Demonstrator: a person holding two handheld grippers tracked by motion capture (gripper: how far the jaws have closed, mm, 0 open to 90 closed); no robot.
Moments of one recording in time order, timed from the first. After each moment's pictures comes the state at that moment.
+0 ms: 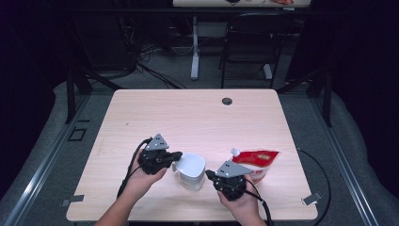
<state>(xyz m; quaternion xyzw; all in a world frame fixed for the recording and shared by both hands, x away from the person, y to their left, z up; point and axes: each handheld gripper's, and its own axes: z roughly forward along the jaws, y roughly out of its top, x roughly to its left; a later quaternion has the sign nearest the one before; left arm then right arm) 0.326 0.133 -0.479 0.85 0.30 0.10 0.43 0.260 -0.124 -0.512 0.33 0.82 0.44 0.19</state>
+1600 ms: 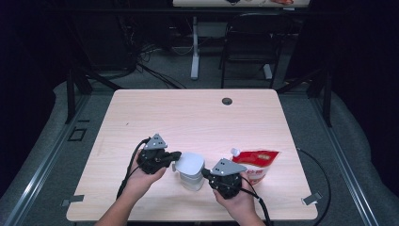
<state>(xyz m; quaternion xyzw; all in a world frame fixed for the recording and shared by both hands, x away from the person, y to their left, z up) 0.326 0.137 -0.482 0.84 0.31 0.10 0.43 0.263 -0.113 -0.503 0.31 0.82 0.44 0.19</state>
